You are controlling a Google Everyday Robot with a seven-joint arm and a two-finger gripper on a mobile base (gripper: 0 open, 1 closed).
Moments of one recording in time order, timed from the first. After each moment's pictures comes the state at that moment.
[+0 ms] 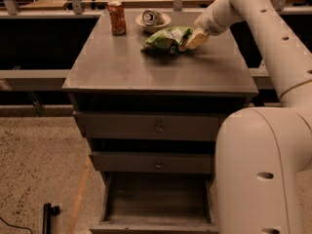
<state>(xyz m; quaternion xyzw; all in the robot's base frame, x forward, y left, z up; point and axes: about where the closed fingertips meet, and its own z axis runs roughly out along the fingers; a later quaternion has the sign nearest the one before) 0.854 -0.151 0.888 -0.55 0.73 -0.04 0.40</state>
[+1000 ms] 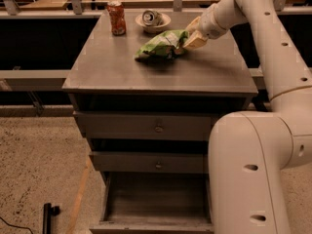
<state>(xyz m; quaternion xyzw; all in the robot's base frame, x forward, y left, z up) 0.825 -0.130 0.881 -0.64 0.66 0.03 0.40</state>
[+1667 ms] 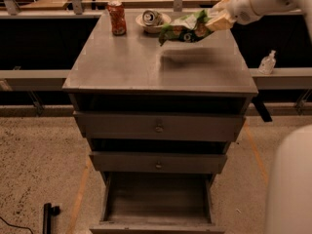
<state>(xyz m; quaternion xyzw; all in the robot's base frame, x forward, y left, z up) 0.788 -0.186 0.965 -0.54 0.70 0.01 0.47</state>
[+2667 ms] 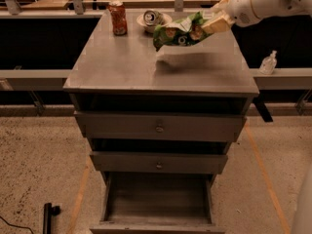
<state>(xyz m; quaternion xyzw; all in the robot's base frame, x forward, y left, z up) 0.763 -0.176 0.976 -0.52 0.69 0.03 0.50</state>
